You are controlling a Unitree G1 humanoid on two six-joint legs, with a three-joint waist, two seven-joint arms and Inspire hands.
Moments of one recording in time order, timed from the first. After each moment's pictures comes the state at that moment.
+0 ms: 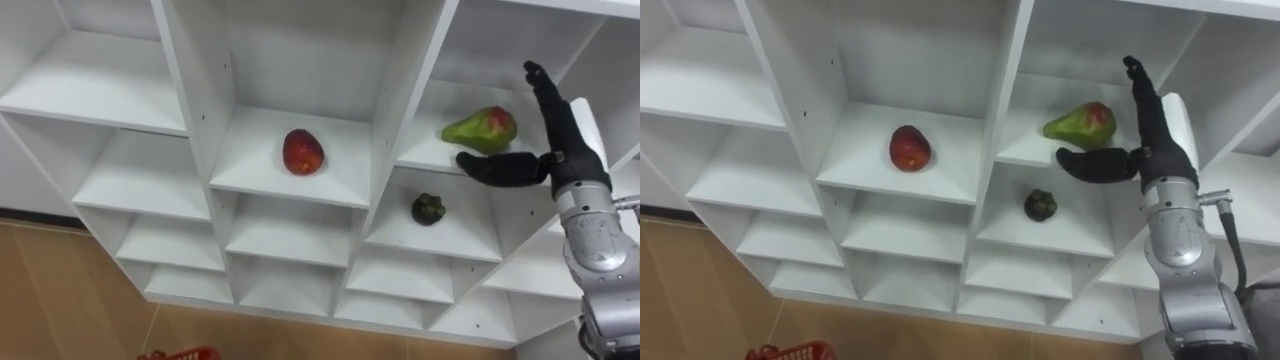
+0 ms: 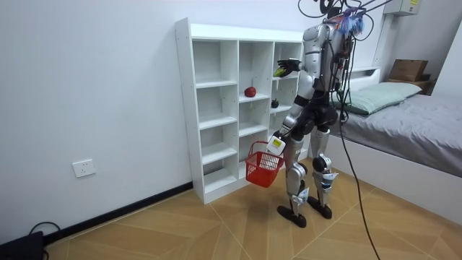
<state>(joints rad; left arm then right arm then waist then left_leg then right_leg) 0.19 0.23 0.10 1.11 -0.22 -0.07 -0.10 -0.16 -0.43 -0.06 0.31 -0.21 -0.09 -0.11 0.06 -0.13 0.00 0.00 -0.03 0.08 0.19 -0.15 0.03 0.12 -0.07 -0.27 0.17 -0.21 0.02</state>
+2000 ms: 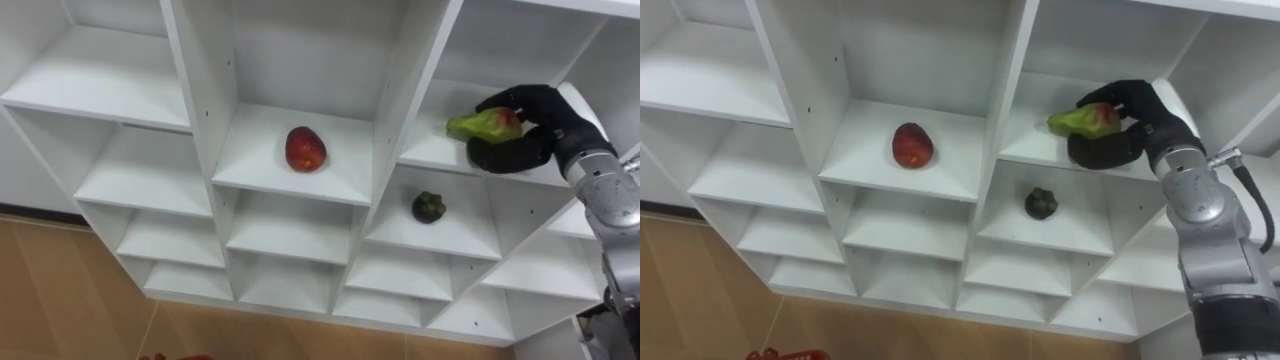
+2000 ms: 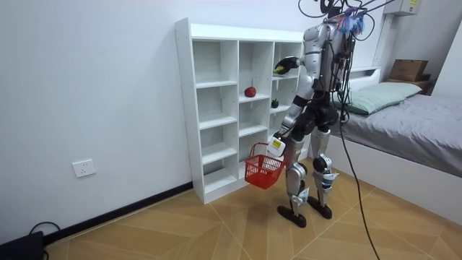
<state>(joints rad) 0.16 0.25 0.09 1.10 -0.17 0.01 -0.09 -0.30 -0.51 -0.06 0.31 -0.24 0.06 0.15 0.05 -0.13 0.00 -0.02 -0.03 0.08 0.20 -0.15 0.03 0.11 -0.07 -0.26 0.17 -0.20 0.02</state>
